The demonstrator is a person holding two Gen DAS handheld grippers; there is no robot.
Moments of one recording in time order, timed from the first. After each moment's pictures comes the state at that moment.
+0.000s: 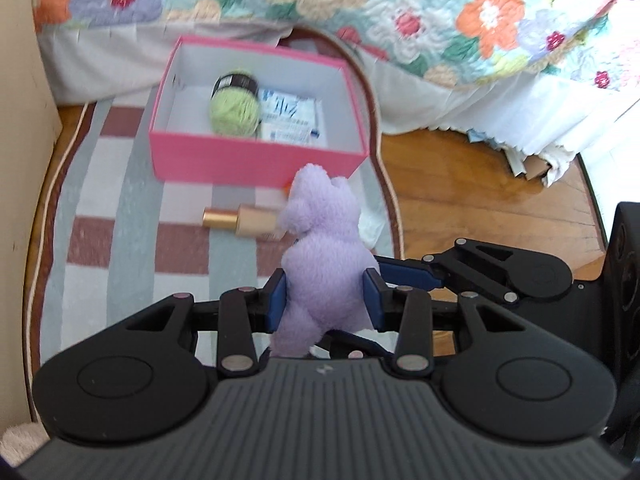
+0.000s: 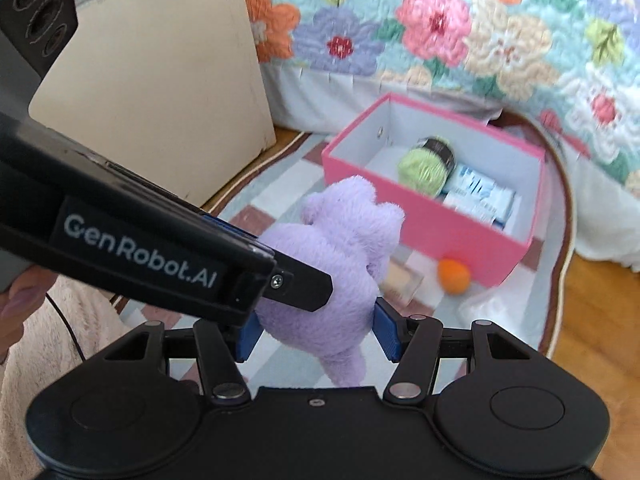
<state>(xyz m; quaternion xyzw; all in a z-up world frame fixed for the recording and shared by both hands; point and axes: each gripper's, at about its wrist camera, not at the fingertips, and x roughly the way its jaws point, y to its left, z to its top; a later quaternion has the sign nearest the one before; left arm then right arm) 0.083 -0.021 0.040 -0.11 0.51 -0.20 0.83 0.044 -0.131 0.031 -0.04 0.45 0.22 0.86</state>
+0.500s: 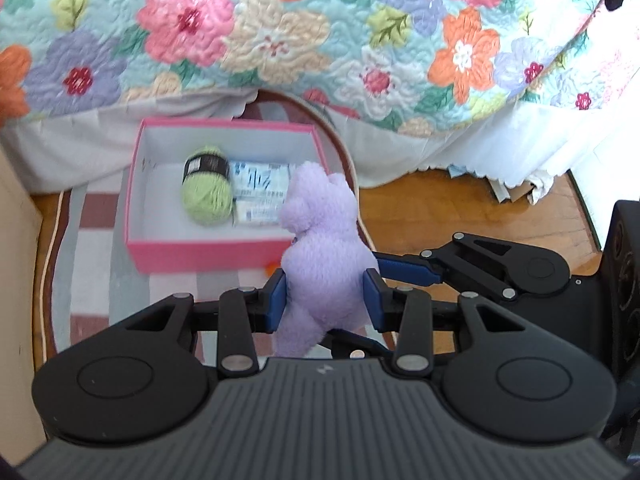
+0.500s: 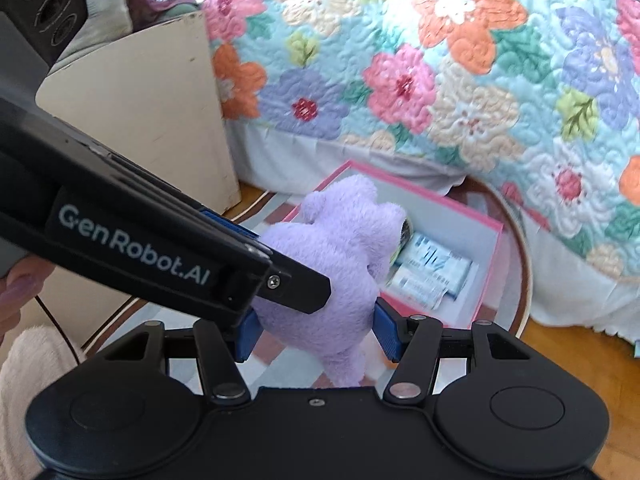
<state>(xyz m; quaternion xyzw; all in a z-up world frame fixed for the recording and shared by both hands) 0.158 -0.042 0.084 -0.09 0.47 -0.24 0.85 0.104 -0.156 0.074 -0.07 0.40 0.19 0.89</state>
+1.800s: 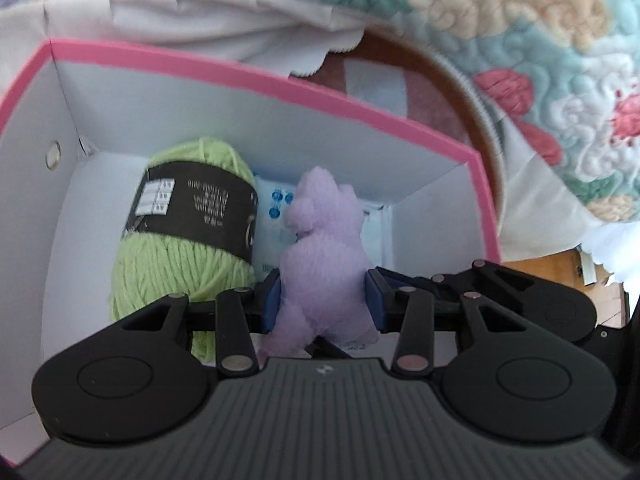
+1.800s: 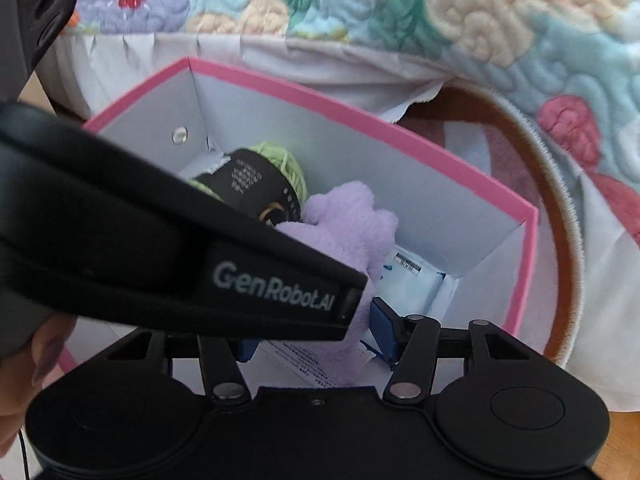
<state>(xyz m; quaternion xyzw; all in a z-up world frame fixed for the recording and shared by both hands) 0.391 -0.098 -0.140 -0.17 0.54 -0.16 0.81 0.330 -0.192 -0.129 -0.12 0.50 0.15 0.84</state>
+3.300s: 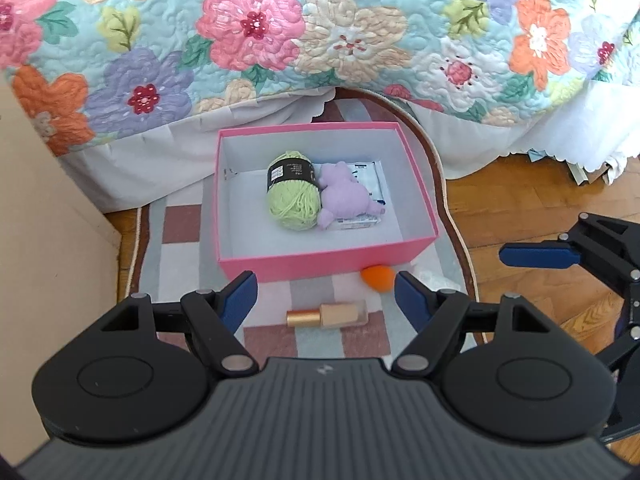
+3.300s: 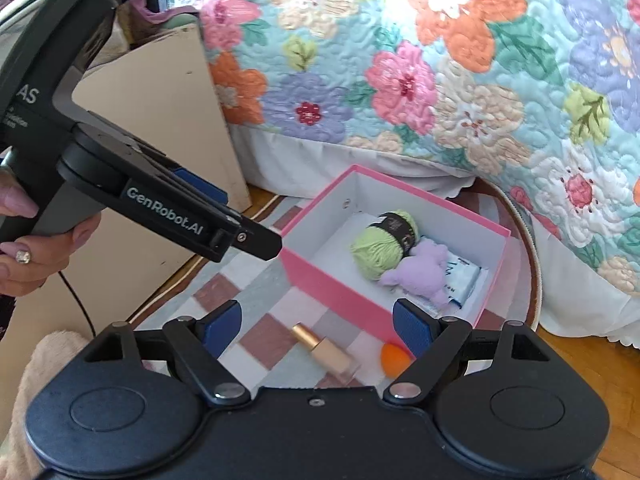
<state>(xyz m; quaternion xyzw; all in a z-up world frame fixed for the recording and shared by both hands) 0.186 -0.022 0.088 0.00 0.50 -0.14 0.85 0.112 -0.178 0.081 -0.04 0.42 0.24 0.87</state>
